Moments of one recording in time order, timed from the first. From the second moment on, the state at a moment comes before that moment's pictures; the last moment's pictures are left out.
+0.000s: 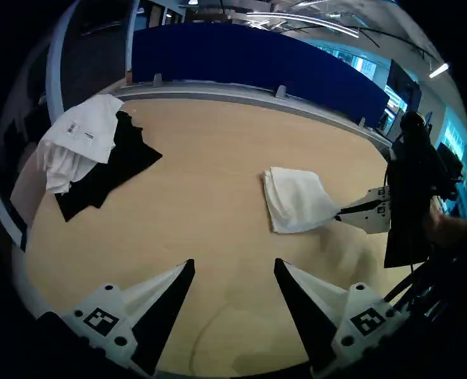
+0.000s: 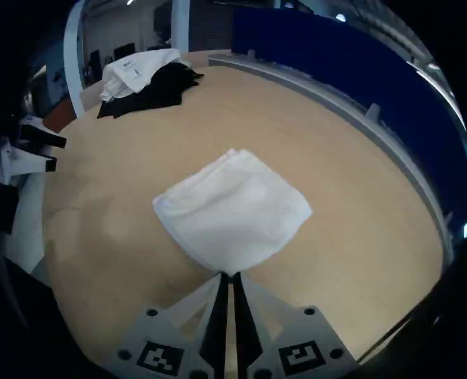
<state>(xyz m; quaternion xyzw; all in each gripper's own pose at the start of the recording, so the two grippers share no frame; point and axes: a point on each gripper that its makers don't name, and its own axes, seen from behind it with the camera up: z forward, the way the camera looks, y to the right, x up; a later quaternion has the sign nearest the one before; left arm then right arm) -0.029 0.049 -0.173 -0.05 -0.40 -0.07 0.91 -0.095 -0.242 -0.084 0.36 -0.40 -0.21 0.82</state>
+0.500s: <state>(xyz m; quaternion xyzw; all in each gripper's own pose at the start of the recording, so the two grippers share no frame) -0.019 0.043 -0.167 -0.06 -0.38 -0.06 0.92 0.000 -0.276 -0.042 0.37 -0.32 -0.22 0.85</state>
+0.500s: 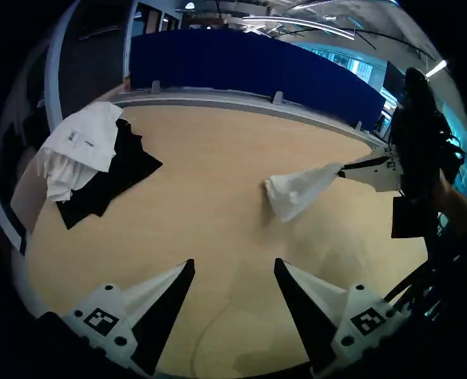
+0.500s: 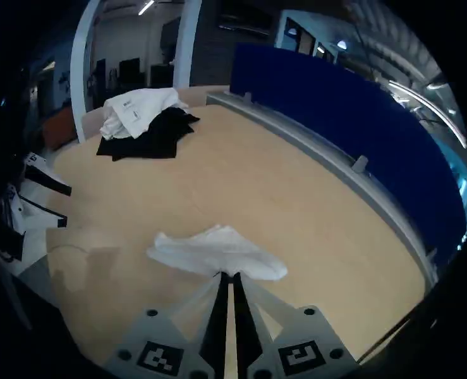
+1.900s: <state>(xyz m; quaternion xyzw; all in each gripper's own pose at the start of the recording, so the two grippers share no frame) 0.003 0.075 -0.142 -0.11 -0.36 -0.05 0.92 0.088 -0.192 -0.035 0.32 -0.27 -0.20 0.88</state>
